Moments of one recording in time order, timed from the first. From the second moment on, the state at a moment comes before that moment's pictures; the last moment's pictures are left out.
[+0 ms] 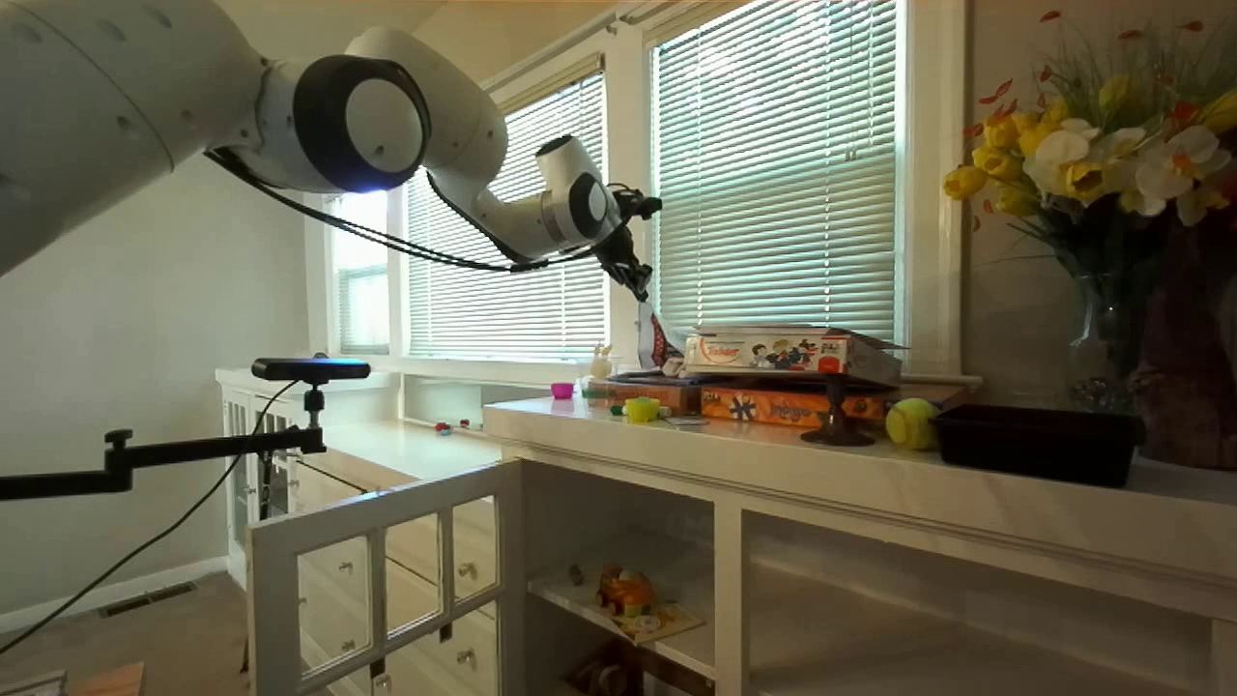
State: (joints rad) arm 0.20 0.77 0.26 -1.00 -0.39 2.64 -2.53
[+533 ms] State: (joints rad) arm 0.08 0.73 0.47 -1.02 -0.25 2.52 -2.58
